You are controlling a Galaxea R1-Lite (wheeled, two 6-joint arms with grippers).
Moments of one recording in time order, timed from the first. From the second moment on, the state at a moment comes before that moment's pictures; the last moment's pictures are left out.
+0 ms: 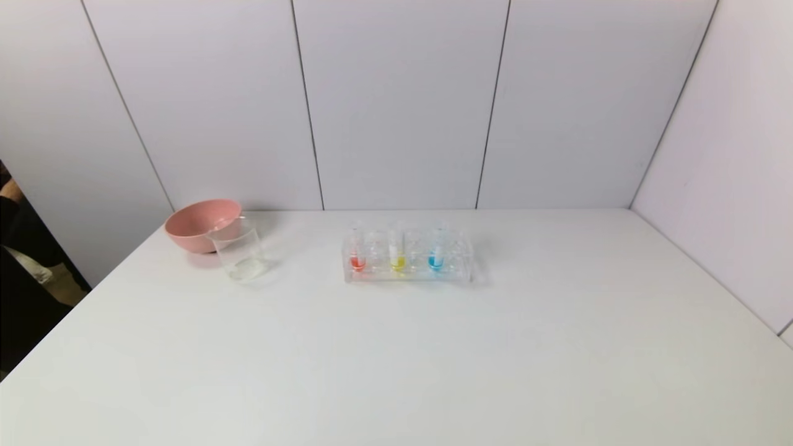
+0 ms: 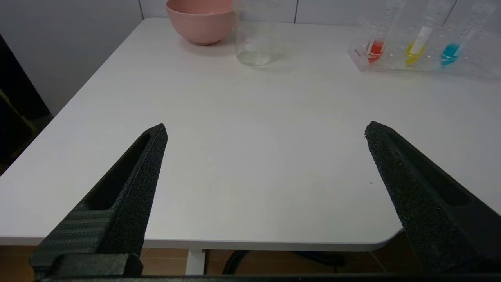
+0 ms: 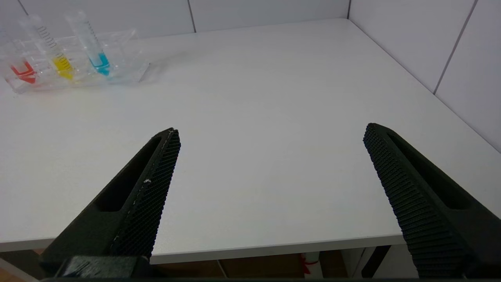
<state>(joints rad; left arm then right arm) 0.00 0.01 -0.13 0.10 0.00 -0.08 0.00 0.00 0.00 0.00 -0.04 0.10</state>
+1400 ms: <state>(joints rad) -0.11 1.17 -0.54 -0.70 0.11 -0.09 0.00 0.00 0.00 0.00 -0.04 0.10</state>
